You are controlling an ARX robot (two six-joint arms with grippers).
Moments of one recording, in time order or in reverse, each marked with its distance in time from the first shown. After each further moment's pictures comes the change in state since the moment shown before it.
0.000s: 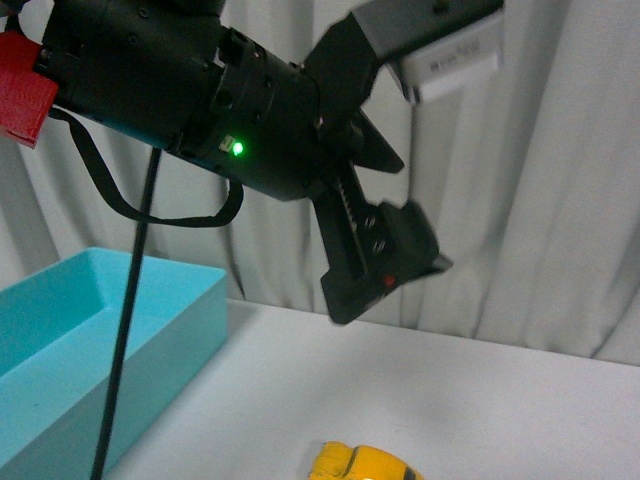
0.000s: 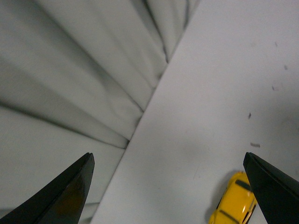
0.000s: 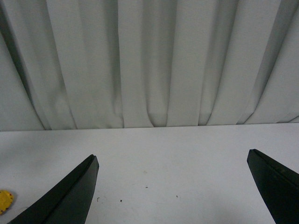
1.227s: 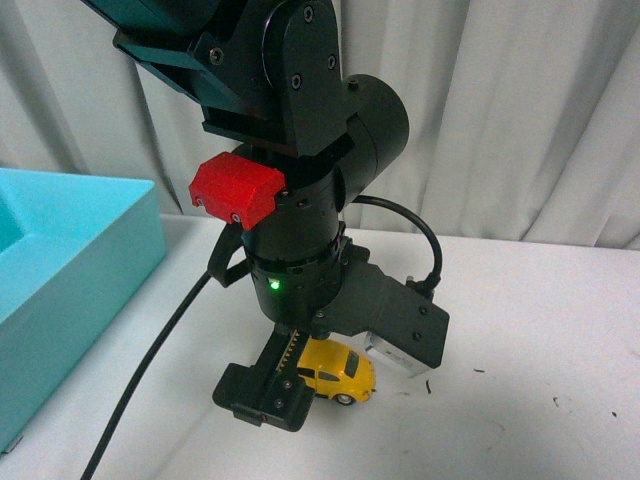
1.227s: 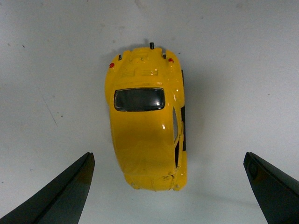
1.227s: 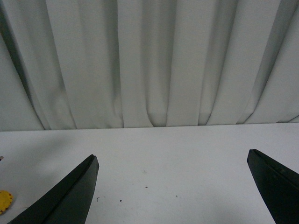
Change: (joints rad) left arm -0.143 0.632 0.369 -0.588 -0.409 0.487; right arm 0.000 0.000 0.000 0.000 0.000 0.000
